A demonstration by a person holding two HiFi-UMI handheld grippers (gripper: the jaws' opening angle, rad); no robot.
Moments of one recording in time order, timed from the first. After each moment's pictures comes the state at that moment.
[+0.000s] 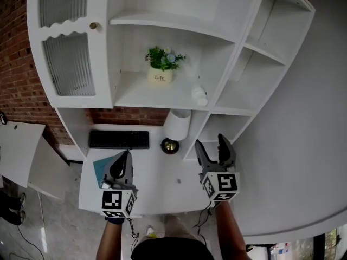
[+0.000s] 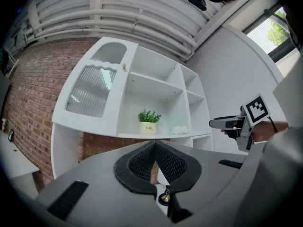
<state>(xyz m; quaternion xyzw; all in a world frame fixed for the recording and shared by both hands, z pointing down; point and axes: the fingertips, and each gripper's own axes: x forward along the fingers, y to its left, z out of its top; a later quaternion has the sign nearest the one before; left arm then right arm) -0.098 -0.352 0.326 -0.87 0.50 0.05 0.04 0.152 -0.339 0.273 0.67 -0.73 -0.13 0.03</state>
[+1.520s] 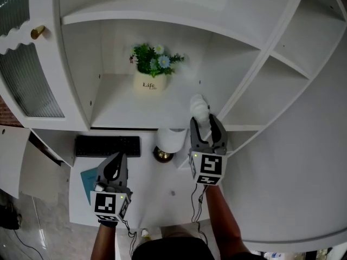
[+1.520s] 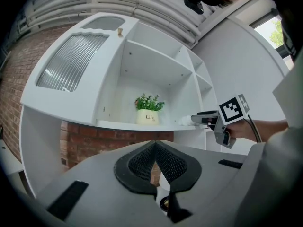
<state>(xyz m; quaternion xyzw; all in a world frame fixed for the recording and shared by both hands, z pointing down) -0.045 -0.485 0.350 -0.88 0.48 0.02 0.01 0.196 -0.532 0.269 0.70 -0.69 -0.17 0.08</state>
